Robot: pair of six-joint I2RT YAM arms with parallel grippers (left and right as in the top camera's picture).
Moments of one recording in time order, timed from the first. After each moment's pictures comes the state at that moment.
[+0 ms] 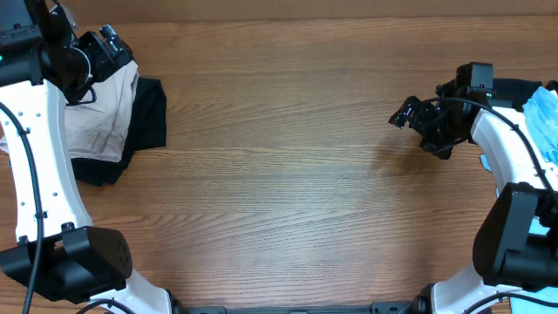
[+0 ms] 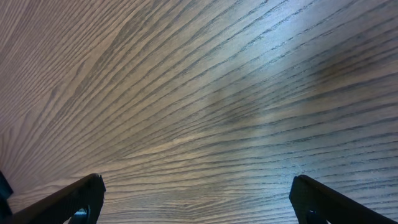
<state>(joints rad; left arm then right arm) 0.28 1.82 1.98 -1.13 0.24 -0.38 -0.16 1.80 1.31 -0.82 -0.37 0.38</state>
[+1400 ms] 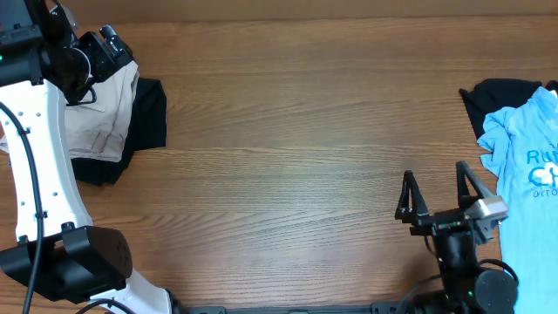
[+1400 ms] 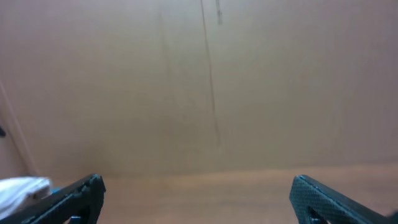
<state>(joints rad) 0.28 1.82 1.98 -1.13 0.24 -0.38 0.17 0.05 0.24 0.01 0.00 0.20</state>
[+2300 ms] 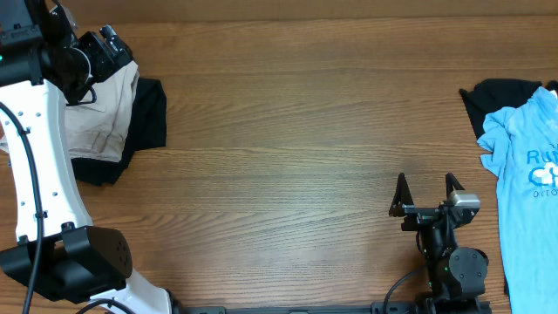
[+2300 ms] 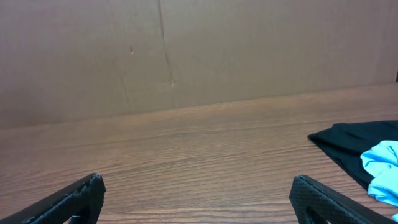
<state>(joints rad) 0.28 1.82 1.98 -1.13 0.24 -0.38 0.08 0.01 0.02 -0.03 0.05 0.15</state>
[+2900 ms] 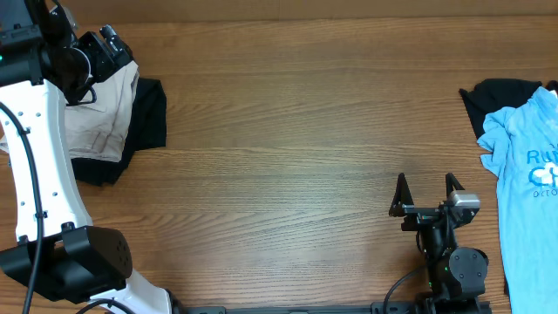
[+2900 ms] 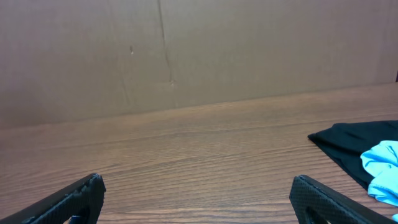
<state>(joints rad) 0.28 1.82 1.98 -1.13 0.24 -0.38 0.08 0.01 0.02 -0.03 0.05 0.15</state>
